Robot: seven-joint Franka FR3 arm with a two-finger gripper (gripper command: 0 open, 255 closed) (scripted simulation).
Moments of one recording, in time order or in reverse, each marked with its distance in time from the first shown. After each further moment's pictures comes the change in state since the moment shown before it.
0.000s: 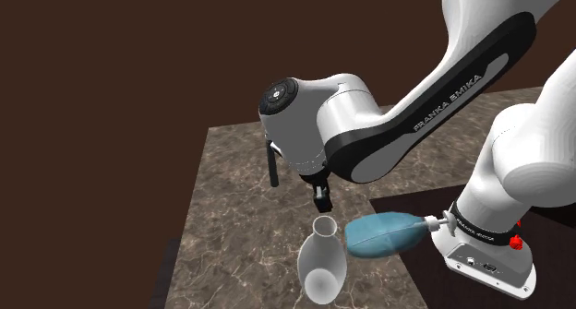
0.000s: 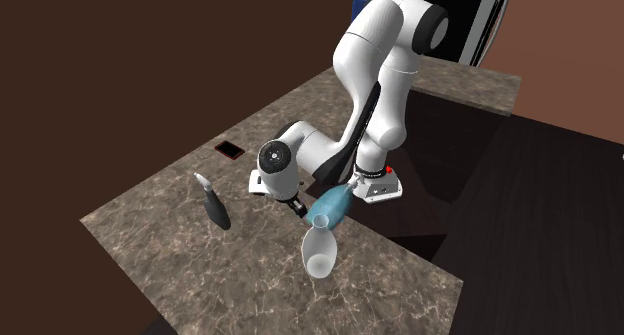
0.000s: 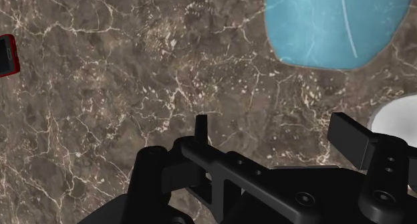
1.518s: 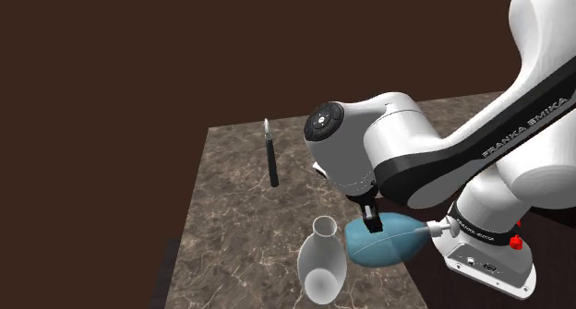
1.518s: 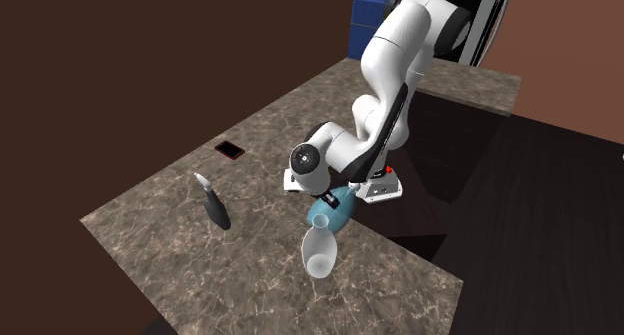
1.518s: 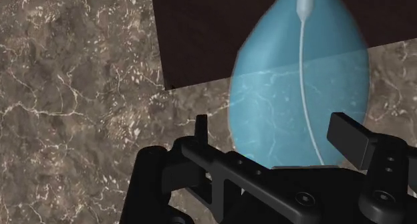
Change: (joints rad) arm 0.107 -0.190 0.000 -0.232 0.204 -0.084 -0.060
